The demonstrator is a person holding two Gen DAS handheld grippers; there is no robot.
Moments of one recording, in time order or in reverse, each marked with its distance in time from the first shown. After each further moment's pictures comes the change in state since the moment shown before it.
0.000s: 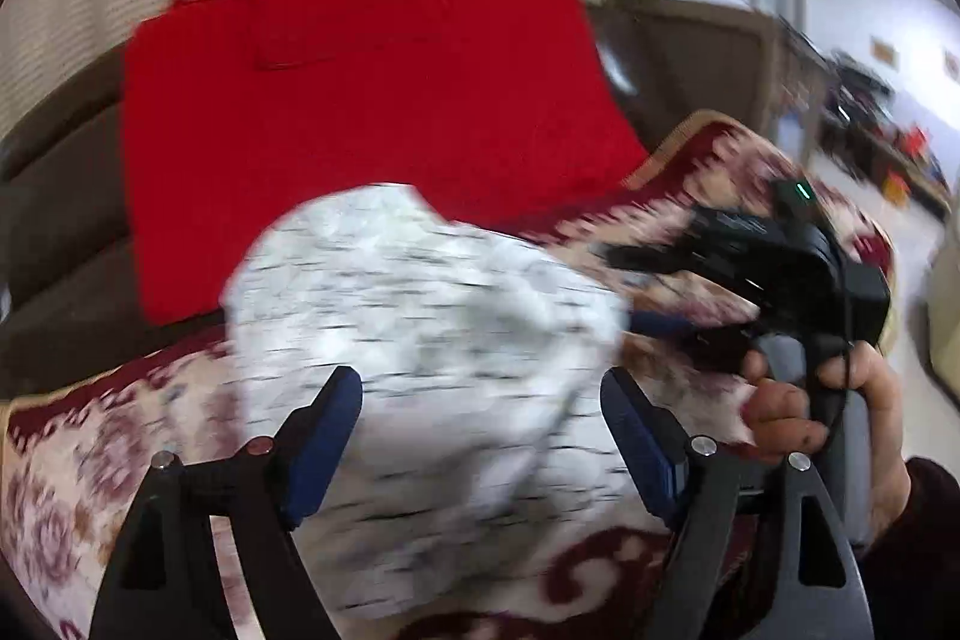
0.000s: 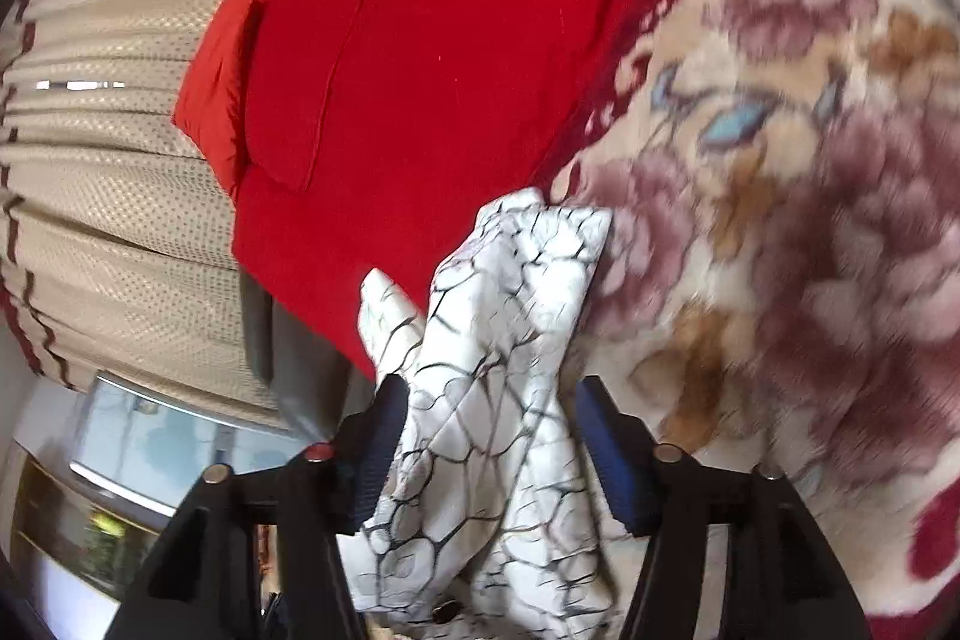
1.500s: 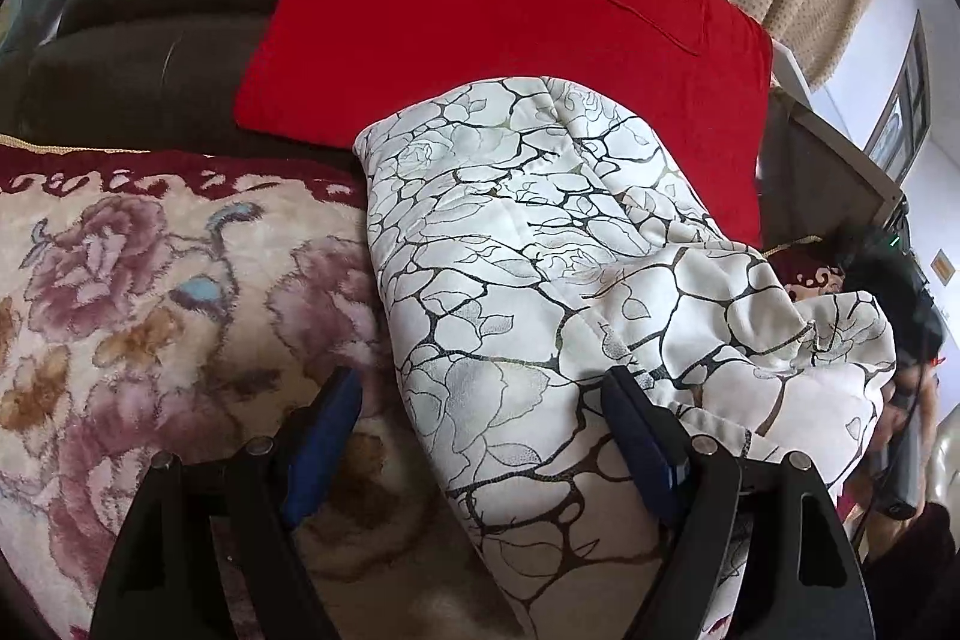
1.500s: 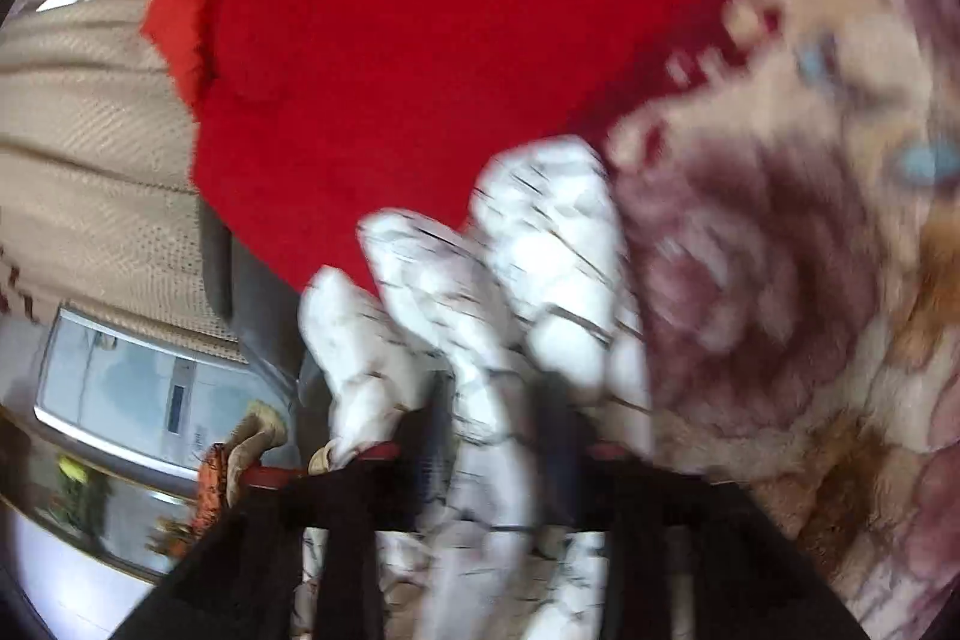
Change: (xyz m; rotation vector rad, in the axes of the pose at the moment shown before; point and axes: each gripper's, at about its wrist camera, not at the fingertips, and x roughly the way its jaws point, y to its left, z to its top) left arm 0.074 0.143 -0.060 -0.459 0.045 -0.038; right arm 0.103 0.032 0.033 -0.167 0.148 -0.076
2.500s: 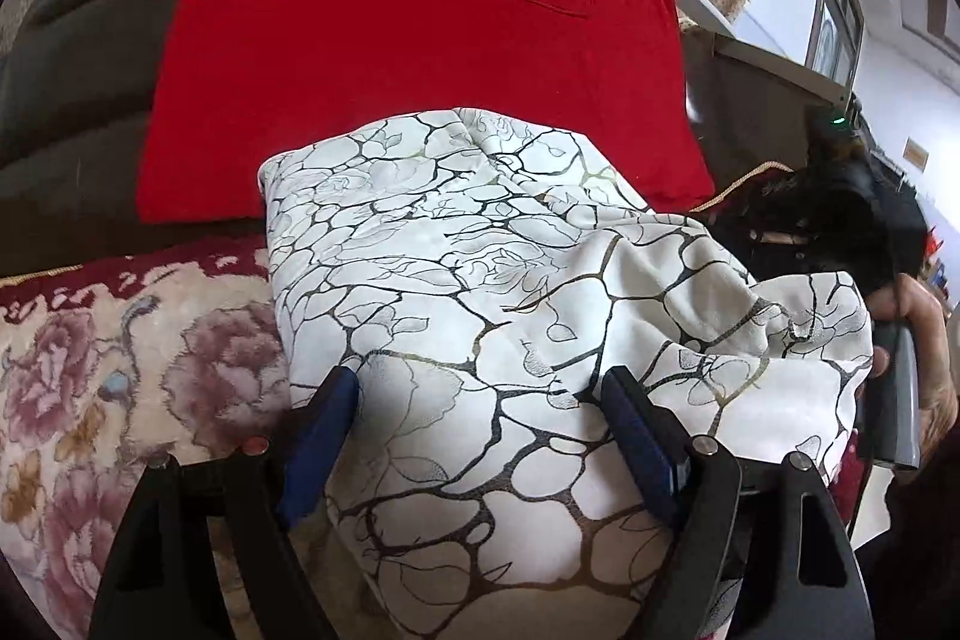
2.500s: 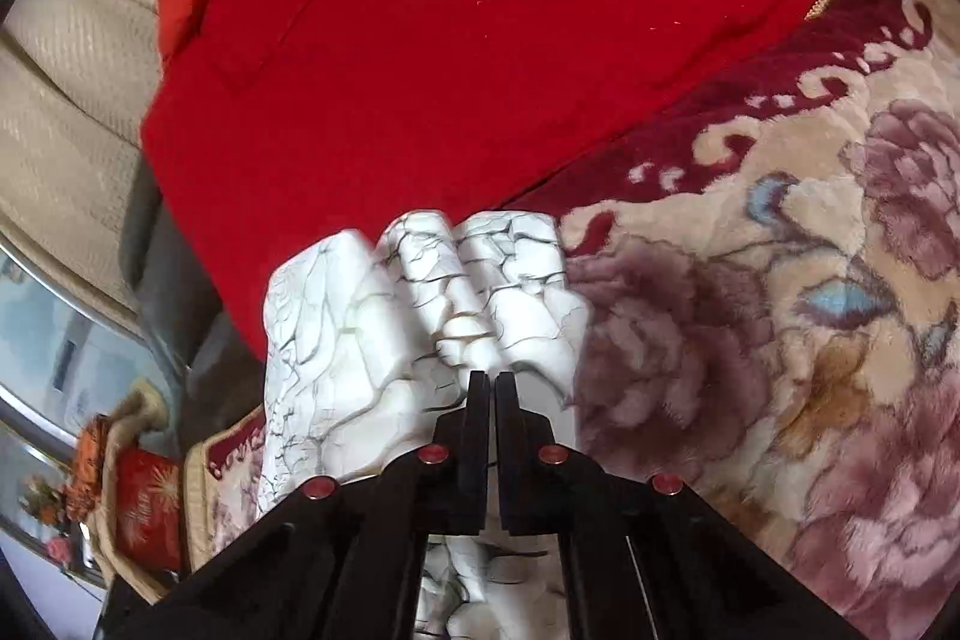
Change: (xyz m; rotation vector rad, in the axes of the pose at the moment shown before) left arm 0.007 -0.041 -0.020 0.262 -0.051 -0.036; right arm -0.013 0.018 -0.002 -0.188 -0.076 -0.232
